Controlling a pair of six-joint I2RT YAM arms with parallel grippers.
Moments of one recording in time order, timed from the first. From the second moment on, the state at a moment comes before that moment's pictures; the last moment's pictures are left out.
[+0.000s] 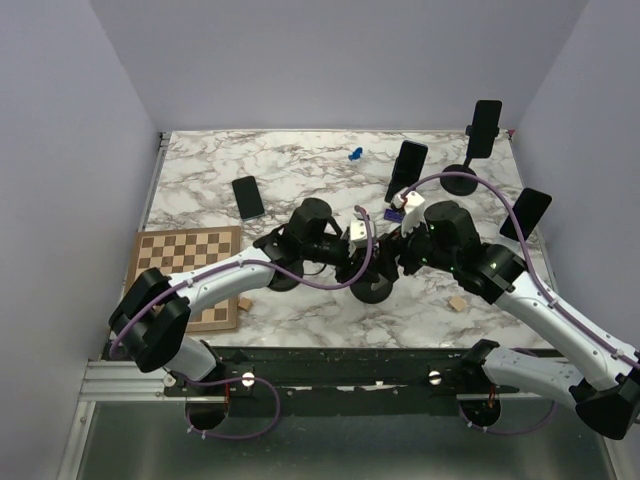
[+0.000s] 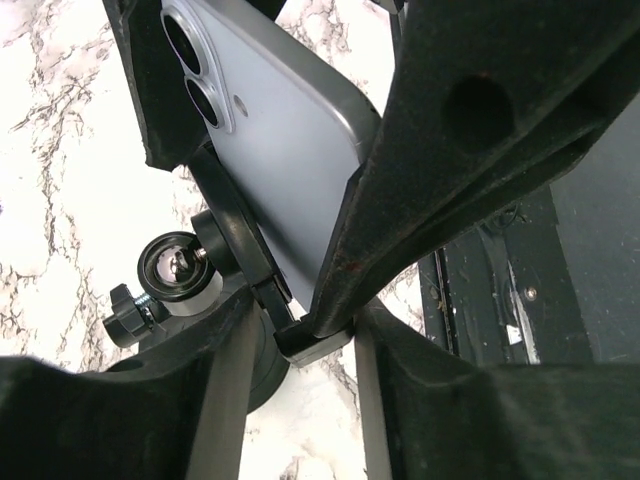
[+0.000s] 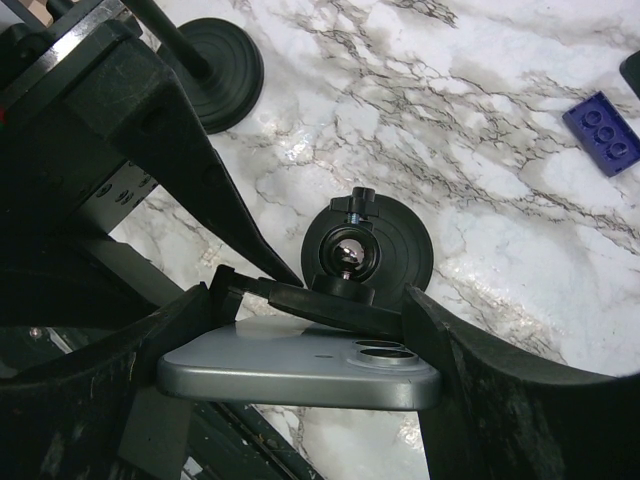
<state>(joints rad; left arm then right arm) -0.82 1.47 0.95 0.13 0.77 0.14 0.71 0.99 0.97 -0.57 -0.11 0.10</state>
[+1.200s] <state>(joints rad) -0.81 1.00 0.76 0.15 0.63 -0.15 0.74 0.98 1.18 -0.60 -0.23 0.33</state>
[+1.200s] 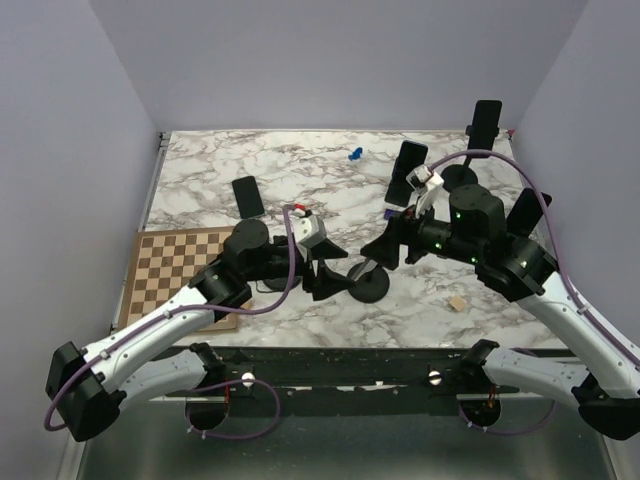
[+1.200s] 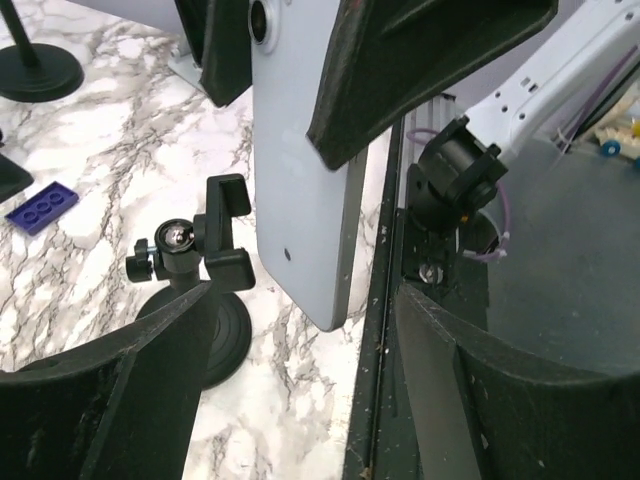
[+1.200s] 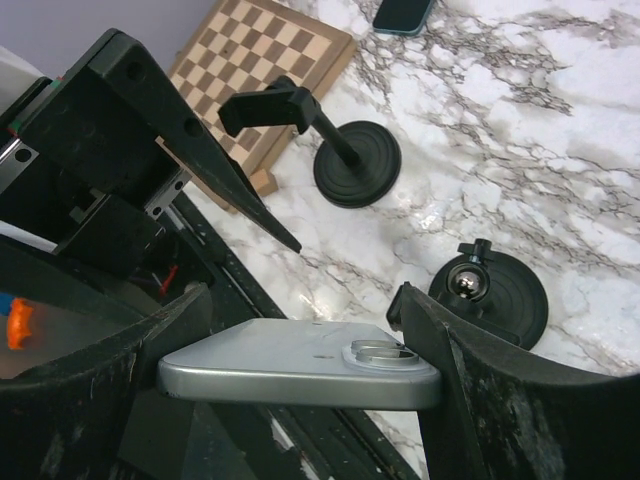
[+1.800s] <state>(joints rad) -0.81 0.80 0.90 -0.12 0.30 -0.35 0.75 1.24 1.52 -0.73 -0.10 0.54</state>
